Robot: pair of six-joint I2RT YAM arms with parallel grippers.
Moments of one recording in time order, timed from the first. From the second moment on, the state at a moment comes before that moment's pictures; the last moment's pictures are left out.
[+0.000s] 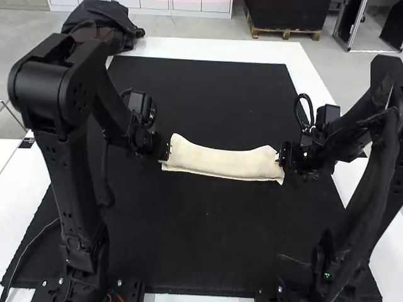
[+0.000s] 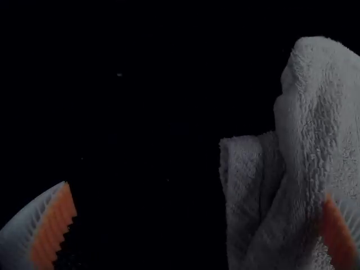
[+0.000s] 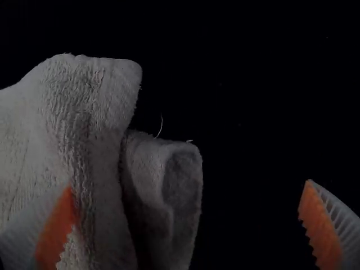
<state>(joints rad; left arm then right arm) -0.14 1.70 0.65 0.27 0.02 -0.04 -0.16 1.62 0.61 0.05 -0.35 -0.02</state>
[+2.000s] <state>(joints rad) -0.03 1.52 0.72 0.15 0.05 -0.12 -0.09 1.73 0.66 0.06 -0.37 -0.08</state>
